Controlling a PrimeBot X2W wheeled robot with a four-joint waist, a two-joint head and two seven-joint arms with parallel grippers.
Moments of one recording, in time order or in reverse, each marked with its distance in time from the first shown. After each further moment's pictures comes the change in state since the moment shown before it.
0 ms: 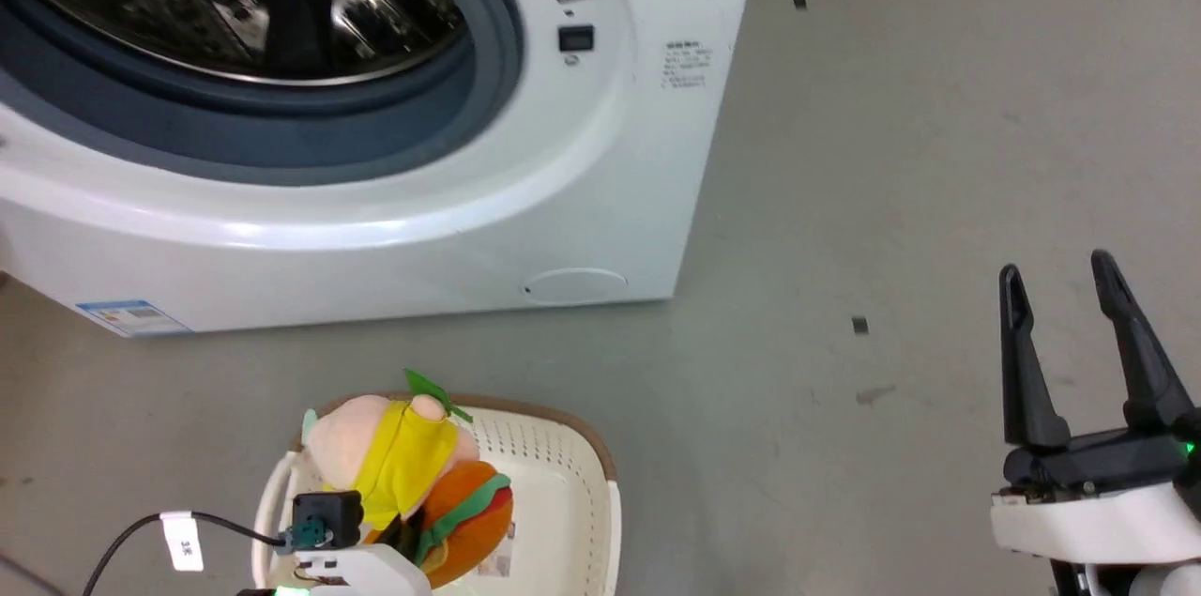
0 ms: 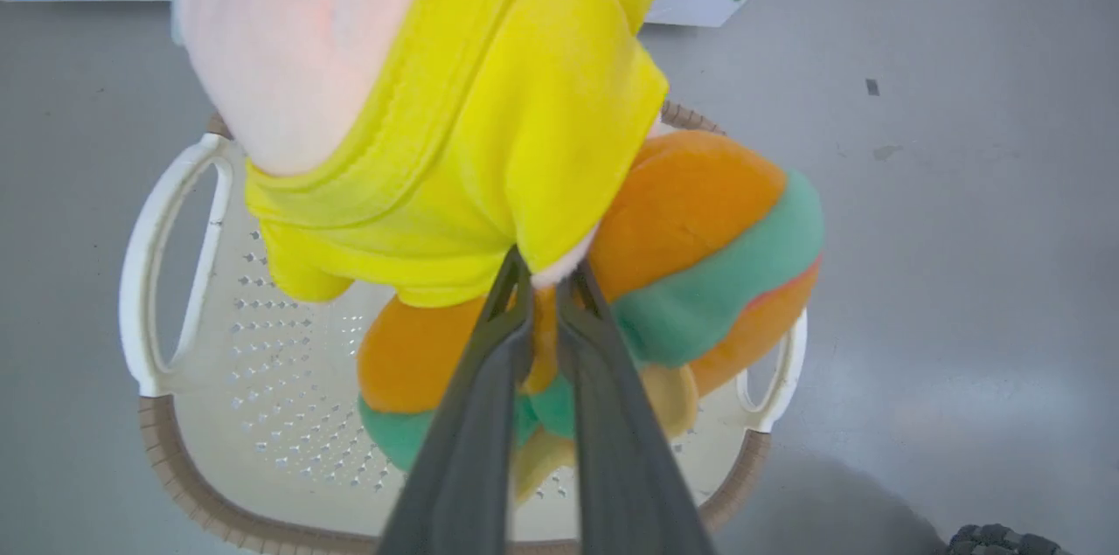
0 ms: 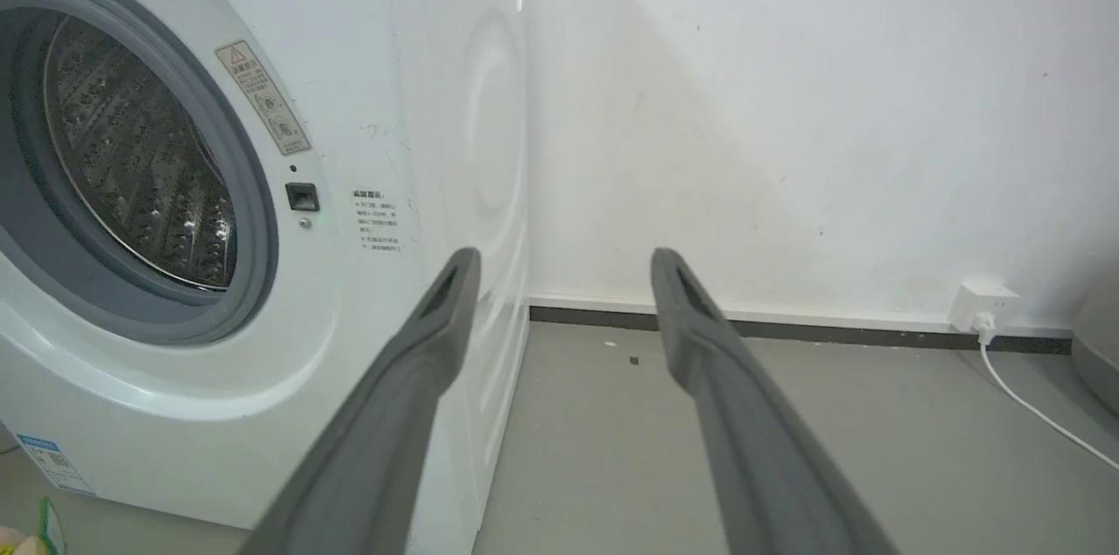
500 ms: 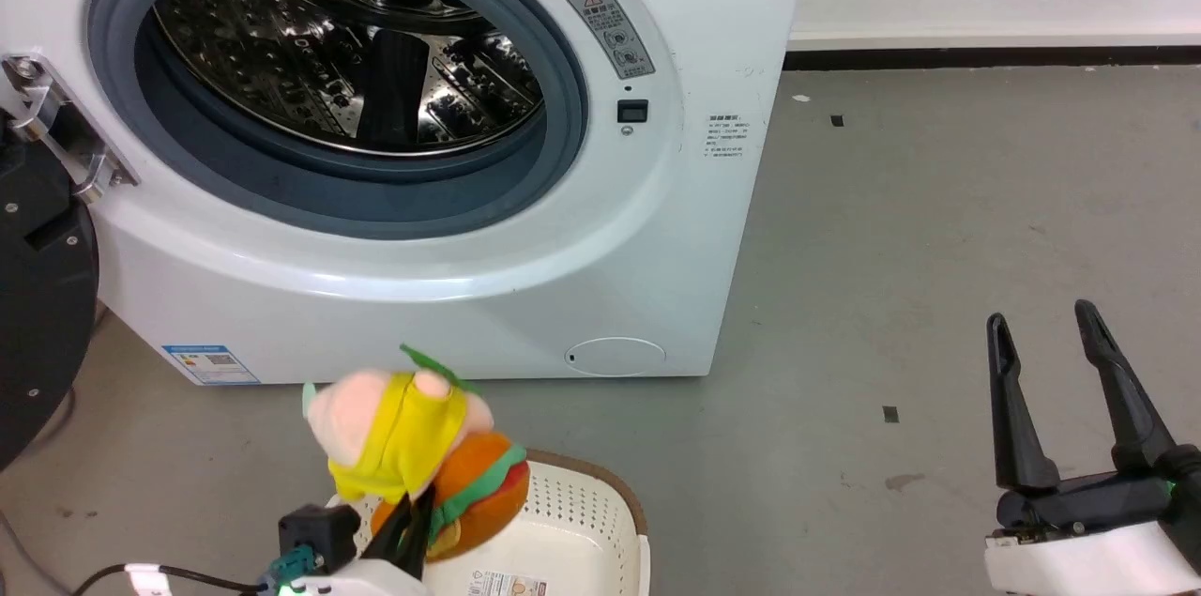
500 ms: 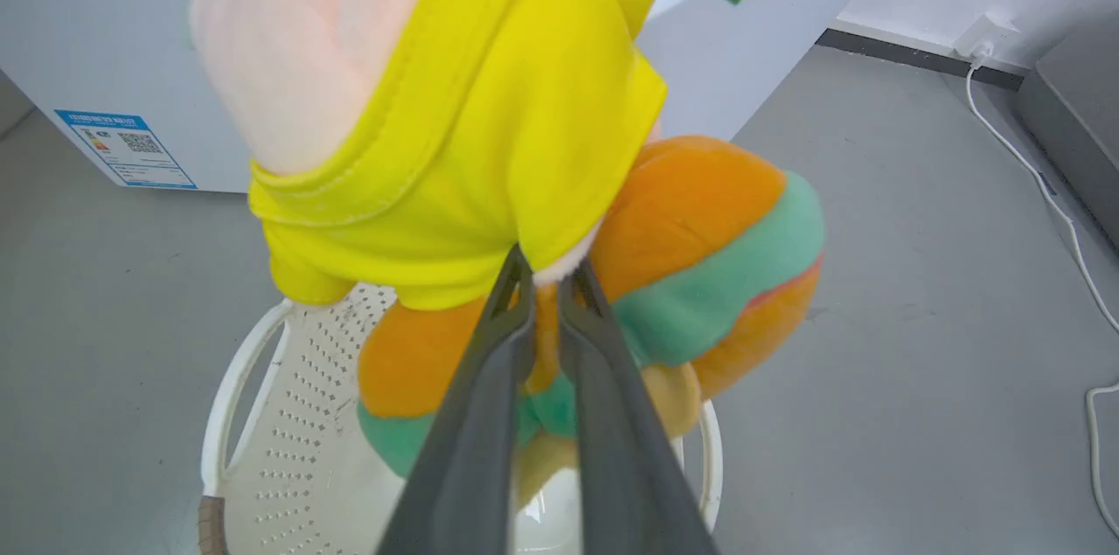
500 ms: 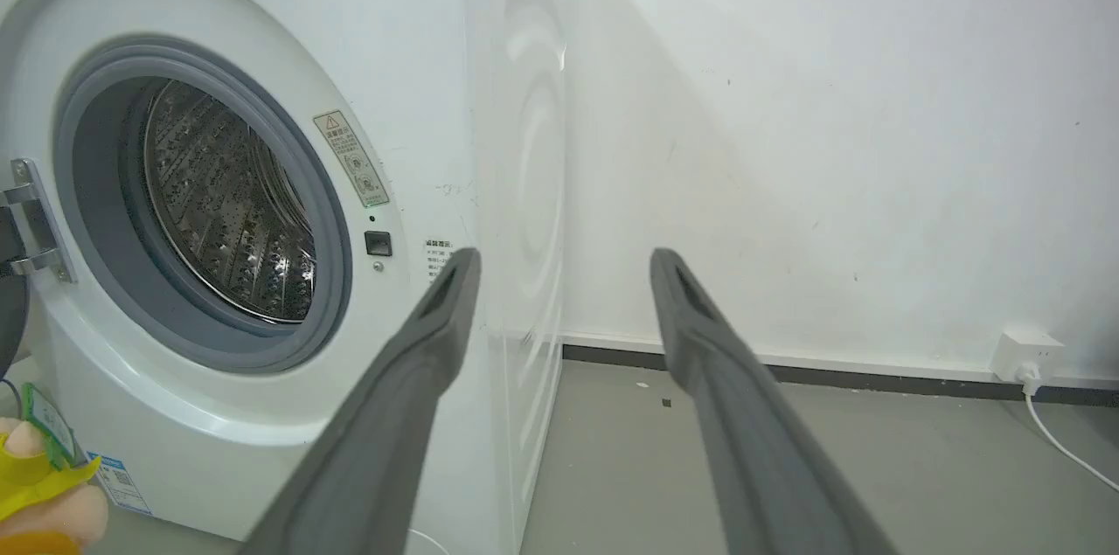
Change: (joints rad) left arm 0.219 0.009 0.093 -0.432 0.064 0.036 0.000; right arm 0.077 0.000 0.005 0.006 0.000 0.000 0.000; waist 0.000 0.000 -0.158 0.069
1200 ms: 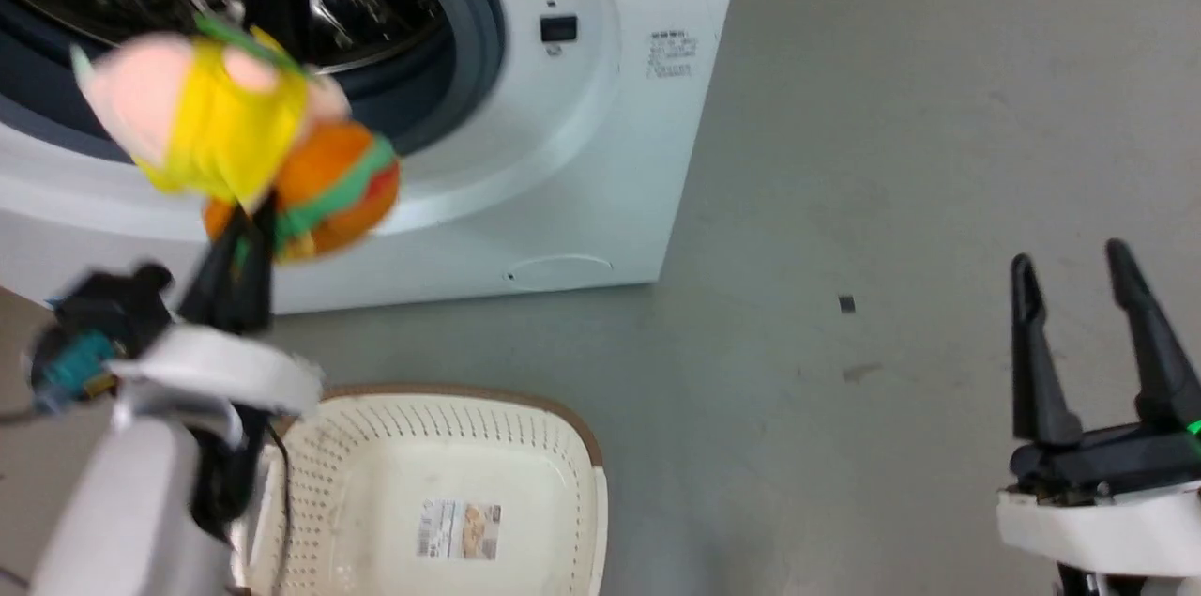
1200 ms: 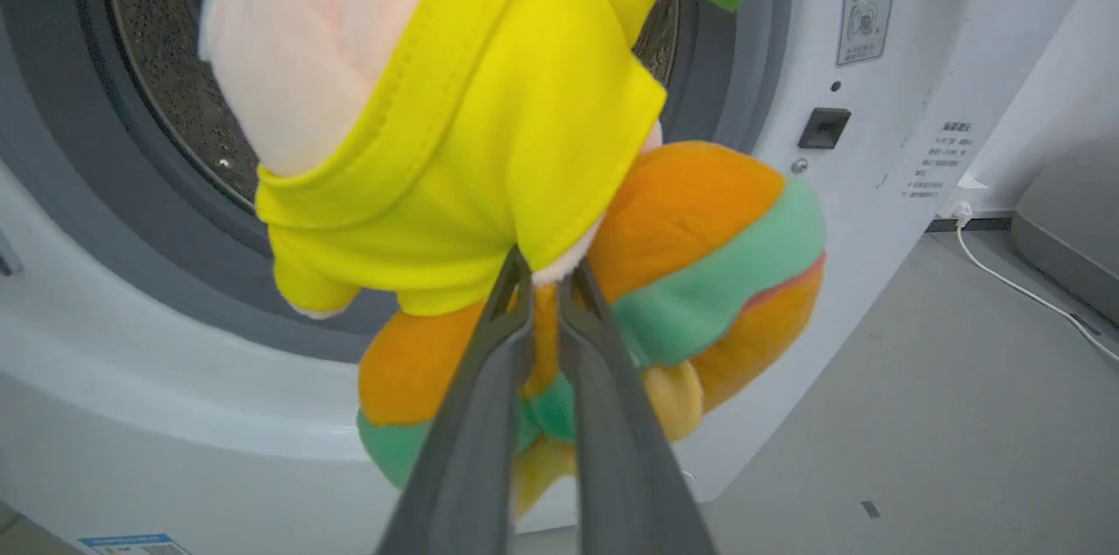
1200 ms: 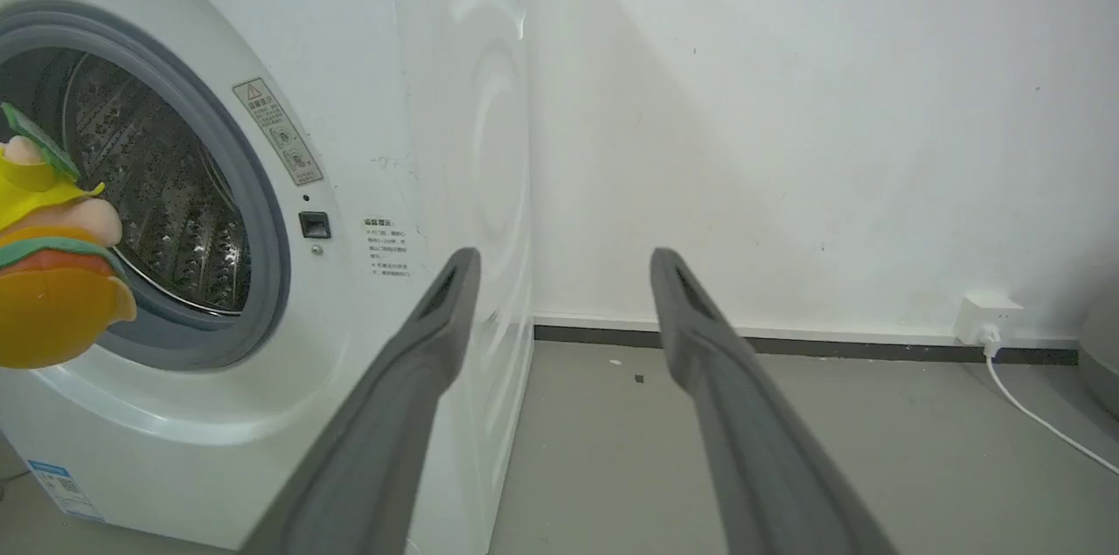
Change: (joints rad) left arm -0.195 0.160 0.169 -0.409 0.044 0.035 0.049; right arm -0.053 0.000 0.016 -0.077 0.029 0.000 0.000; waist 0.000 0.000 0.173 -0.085
